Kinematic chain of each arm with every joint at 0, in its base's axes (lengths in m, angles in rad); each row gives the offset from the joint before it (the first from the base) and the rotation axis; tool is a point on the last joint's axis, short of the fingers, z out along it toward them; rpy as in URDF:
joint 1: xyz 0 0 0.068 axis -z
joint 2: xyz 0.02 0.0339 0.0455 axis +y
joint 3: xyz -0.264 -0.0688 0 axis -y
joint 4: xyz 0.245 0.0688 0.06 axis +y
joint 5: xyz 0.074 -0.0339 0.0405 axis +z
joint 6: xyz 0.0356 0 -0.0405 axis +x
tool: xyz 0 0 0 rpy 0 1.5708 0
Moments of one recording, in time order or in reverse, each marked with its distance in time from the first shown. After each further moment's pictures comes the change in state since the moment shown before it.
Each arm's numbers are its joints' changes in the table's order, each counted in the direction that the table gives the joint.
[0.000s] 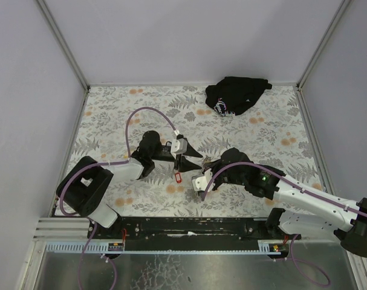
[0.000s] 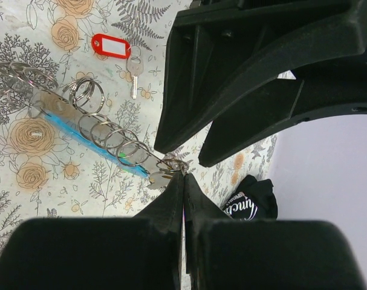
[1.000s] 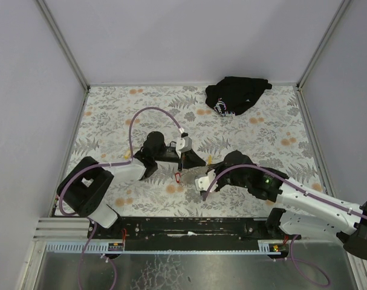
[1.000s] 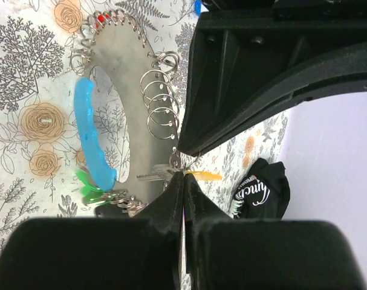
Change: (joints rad) left arm 0.042 0.009 0.042 0.074 0.068 -0.061; right arm 0.000 -0.037 -0.026 0.035 -0.042 0.041
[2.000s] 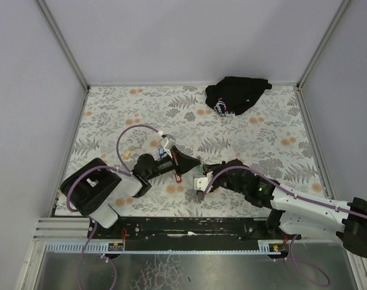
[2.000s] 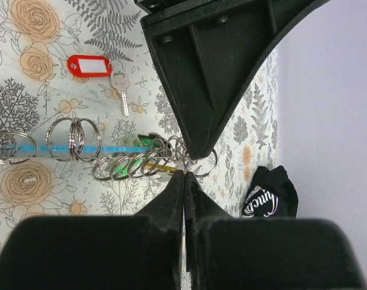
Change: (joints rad) left arm 0.069 0.029 -0.303 -0.523 0.552 -0.645; right arm -0.023 0.004 -0.243 -0.446 -0.042 0.124
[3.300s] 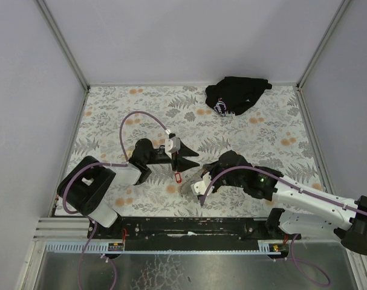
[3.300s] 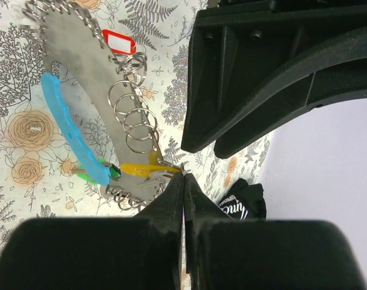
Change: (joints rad) left arm -0.121 -0.021 0.142 0.151 -0.473 0.488; right arm -0.011 0.042 0.257 0.404 0.053 -0.217
